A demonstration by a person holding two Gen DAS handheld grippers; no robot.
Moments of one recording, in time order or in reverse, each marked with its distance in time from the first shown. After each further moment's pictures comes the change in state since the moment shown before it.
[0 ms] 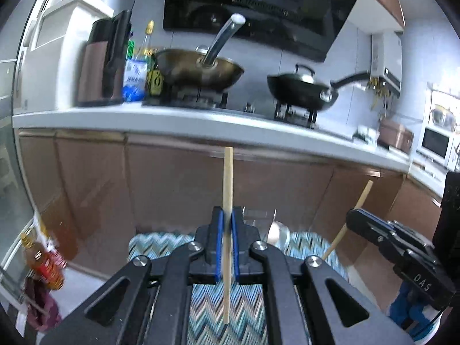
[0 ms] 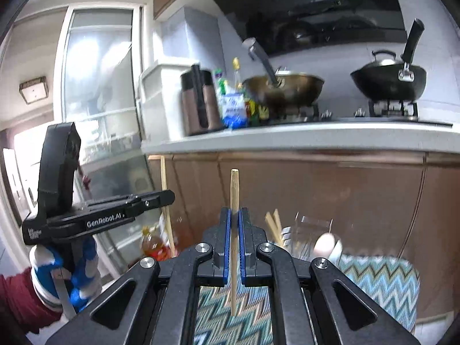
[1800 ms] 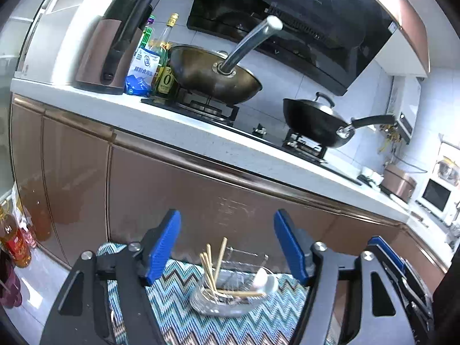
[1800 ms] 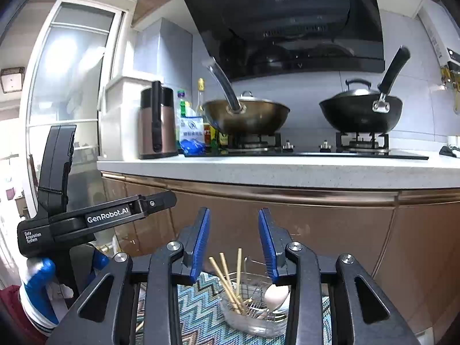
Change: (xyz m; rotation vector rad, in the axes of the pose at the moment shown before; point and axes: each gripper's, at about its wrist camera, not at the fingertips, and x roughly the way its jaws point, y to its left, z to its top) left arm 0.051 0.013 0.016 -0.207 -0.057 -0.035; right arm 0.007 -0.006 0.017 -0.070 -0.098 -0.195
